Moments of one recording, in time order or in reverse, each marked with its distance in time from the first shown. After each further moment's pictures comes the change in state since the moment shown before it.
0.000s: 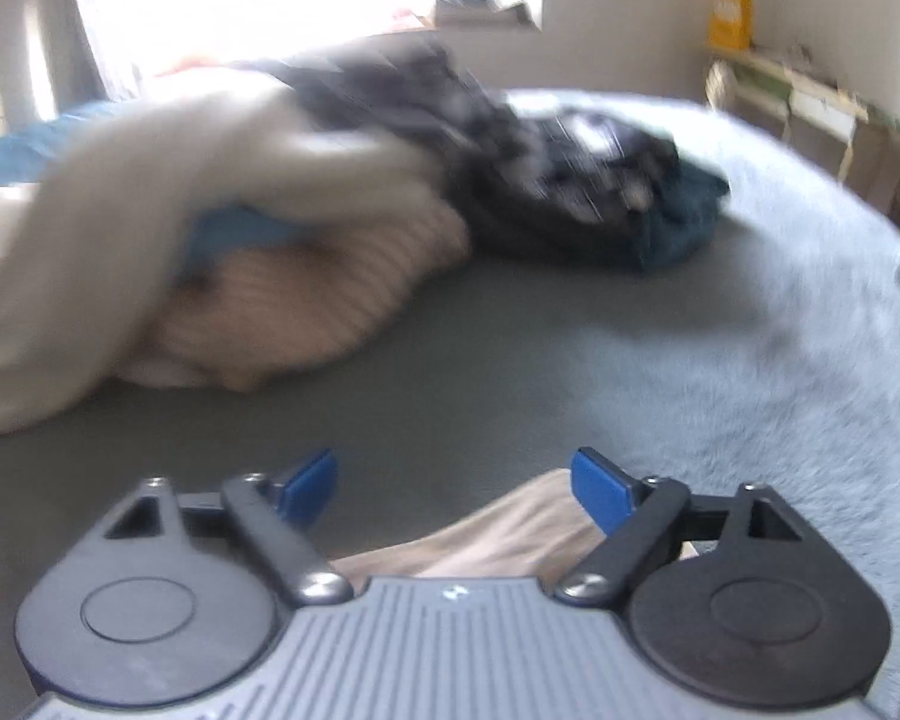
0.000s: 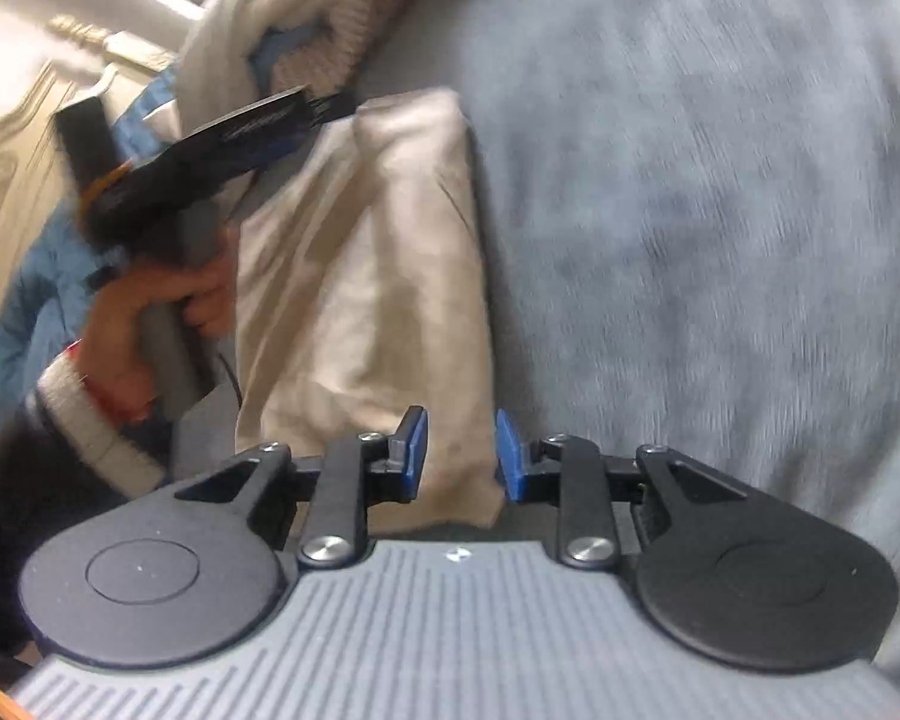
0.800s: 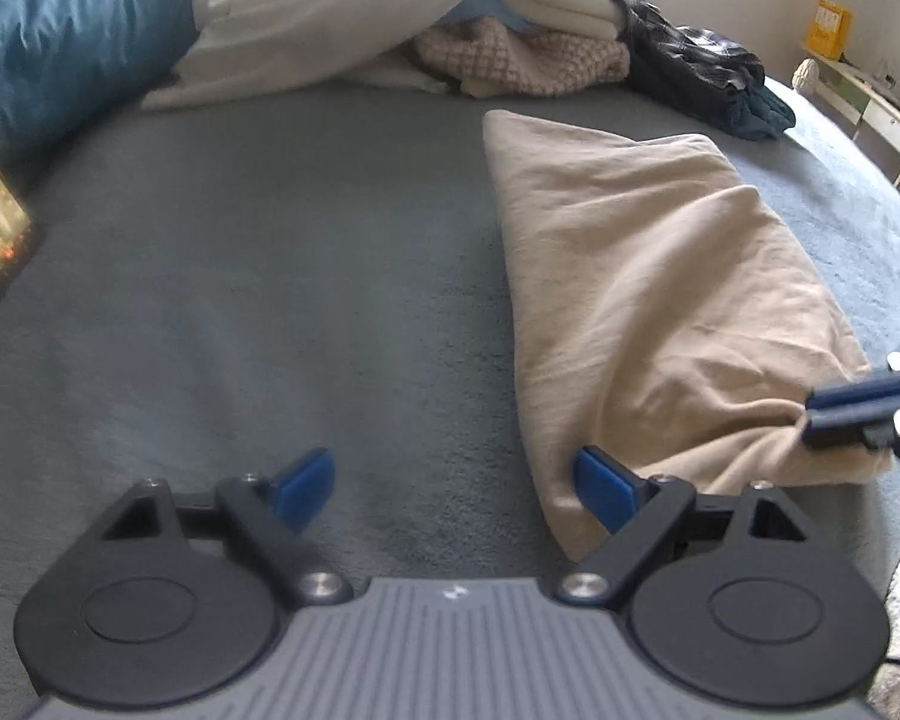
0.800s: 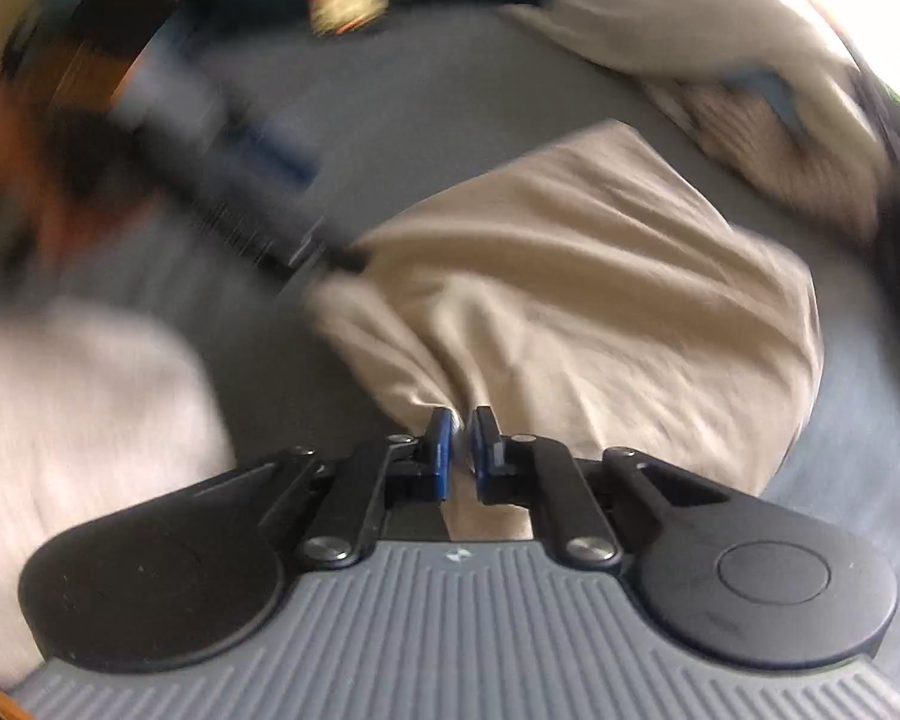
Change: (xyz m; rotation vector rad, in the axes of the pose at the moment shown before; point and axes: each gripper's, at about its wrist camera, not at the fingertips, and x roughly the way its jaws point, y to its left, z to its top) left arm -0.108 0.099 -0.191 -0.217 0.180 0.015; right arm 0.072 0.166 -0.046 -1.089 0.128 -0.158
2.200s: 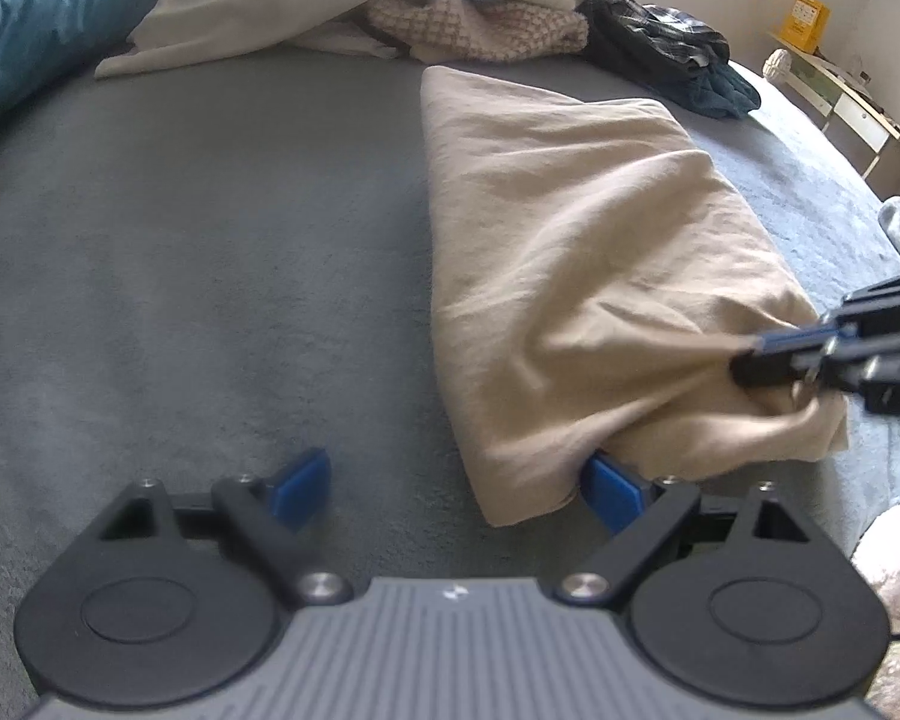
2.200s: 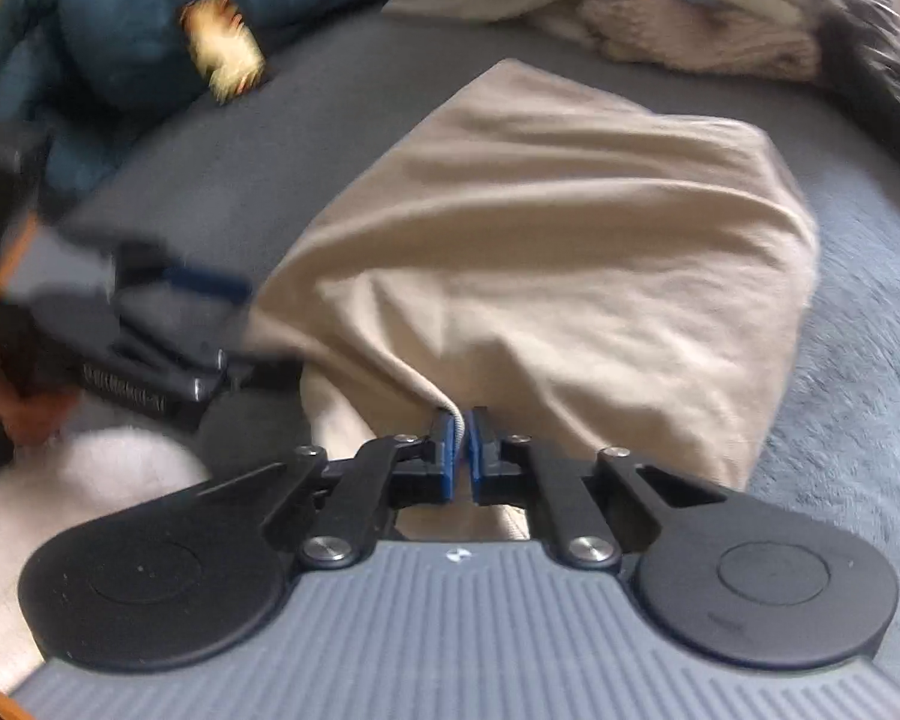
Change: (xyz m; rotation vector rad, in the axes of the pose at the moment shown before) left arm 0.010 -0.021 -0.014 -0.003 0.044 -0.081; right arm 0.016 -0.040 -0.014 0.280 -0.038 0.051
